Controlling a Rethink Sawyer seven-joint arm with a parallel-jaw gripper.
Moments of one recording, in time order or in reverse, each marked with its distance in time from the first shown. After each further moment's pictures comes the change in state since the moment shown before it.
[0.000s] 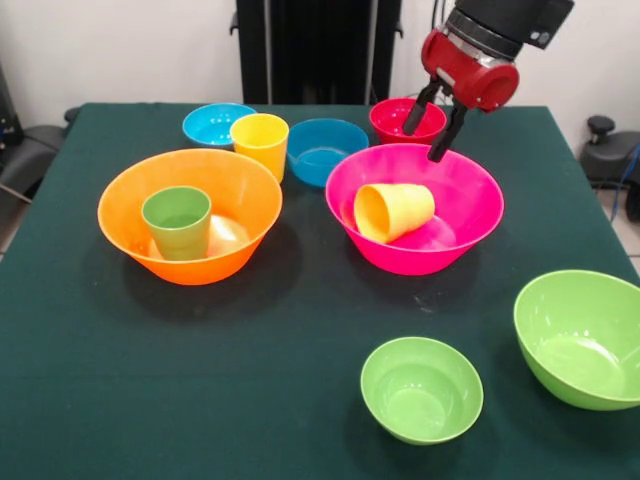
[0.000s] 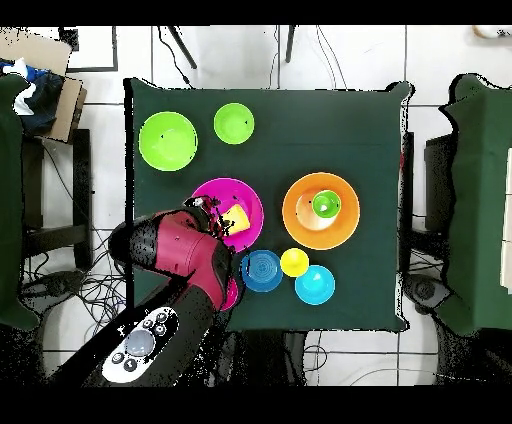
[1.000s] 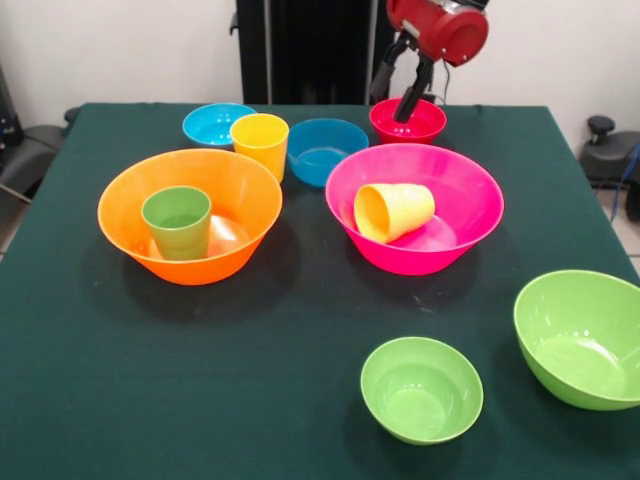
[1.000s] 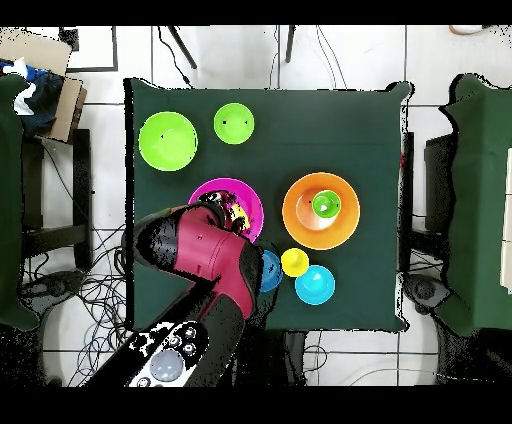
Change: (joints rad) arm -0.089 -0.128 -0.001 0.000 -0.112 0.058 0.000
